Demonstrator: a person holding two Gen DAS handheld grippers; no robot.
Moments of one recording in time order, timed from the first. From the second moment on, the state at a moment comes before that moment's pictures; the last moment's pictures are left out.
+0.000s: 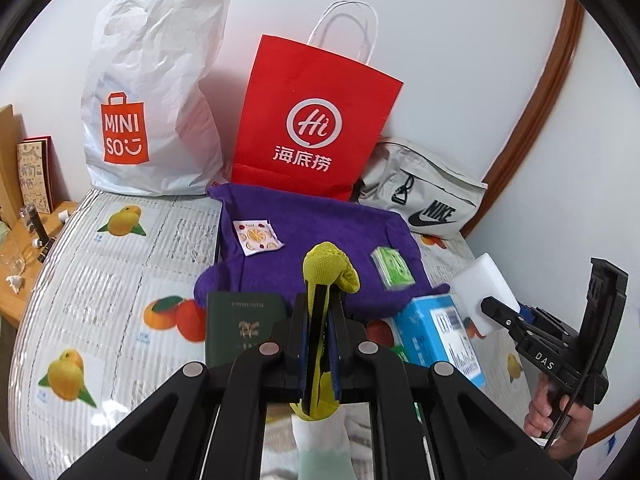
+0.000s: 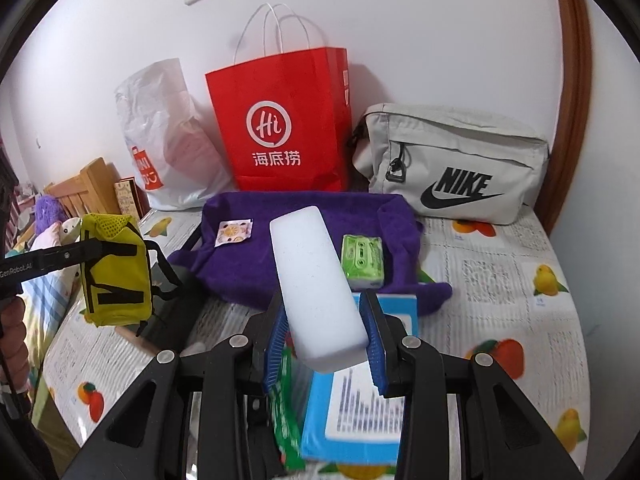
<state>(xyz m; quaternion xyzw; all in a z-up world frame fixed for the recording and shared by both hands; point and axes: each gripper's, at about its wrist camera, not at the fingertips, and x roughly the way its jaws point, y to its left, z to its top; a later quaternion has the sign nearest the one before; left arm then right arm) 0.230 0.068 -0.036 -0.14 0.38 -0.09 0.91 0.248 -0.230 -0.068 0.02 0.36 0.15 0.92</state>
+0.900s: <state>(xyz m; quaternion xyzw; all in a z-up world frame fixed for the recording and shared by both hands) 0.368 0.065 -0.080 -0.14 0.43 -0.10 0.89 0.415 -0.222 -0.116 -0.03 0.40 0.13 0.91</state>
